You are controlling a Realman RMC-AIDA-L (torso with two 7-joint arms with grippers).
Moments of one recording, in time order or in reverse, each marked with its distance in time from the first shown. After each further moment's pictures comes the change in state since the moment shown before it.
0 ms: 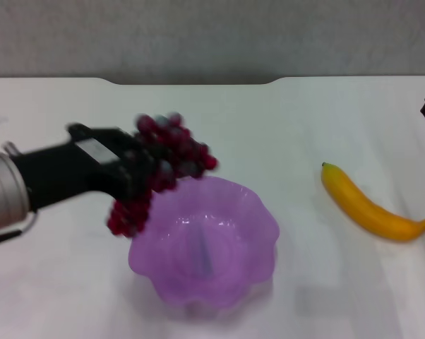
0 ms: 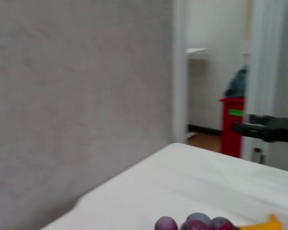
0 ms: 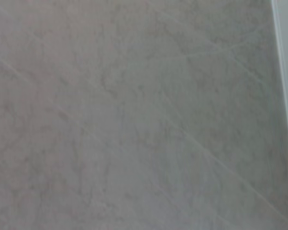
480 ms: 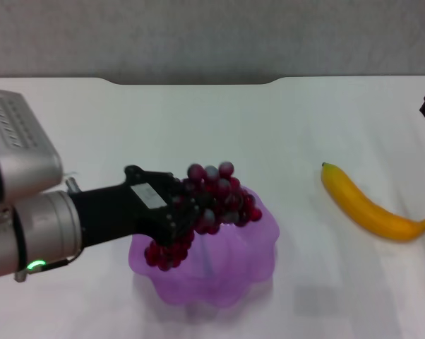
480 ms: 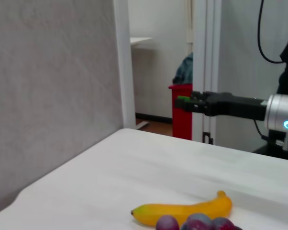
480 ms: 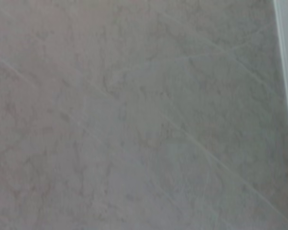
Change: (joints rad) left arm -0.083 -0.004 0.094 -0.207 -0.105 -0.032 0.210; right arm 0.003 0.000 0.000 0.000 0.000 0.000 0.000
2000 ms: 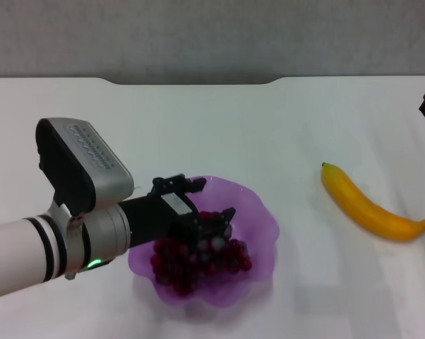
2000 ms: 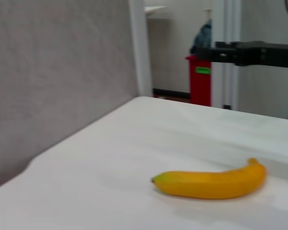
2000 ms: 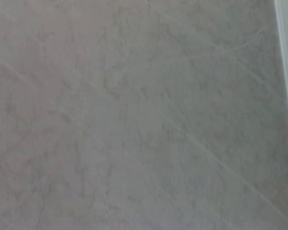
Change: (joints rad) left arm -0.149 -0.005 0.170 -0.284 -0.052 0.305 0.097; right arm 0.003 0.000 0.000 0.000 0.000 0.000 0.004
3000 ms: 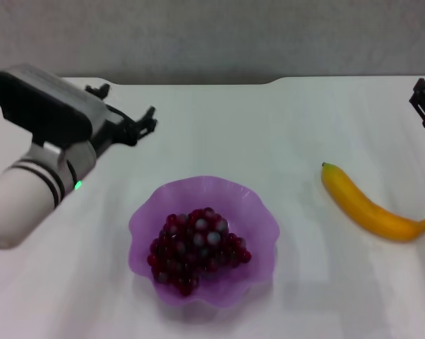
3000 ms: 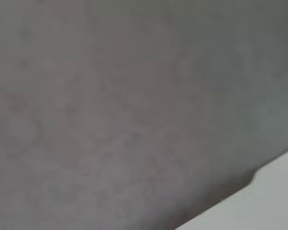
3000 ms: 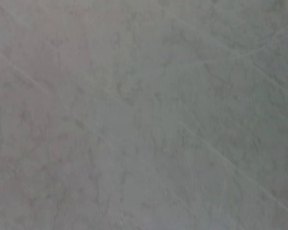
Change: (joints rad) left arm -0.162 -0.001 0.085 -0.188 -0.143 0.736 0.082; right arm 0.023 0.002 -0.007 -0.008 0.000 0.005 -0.001
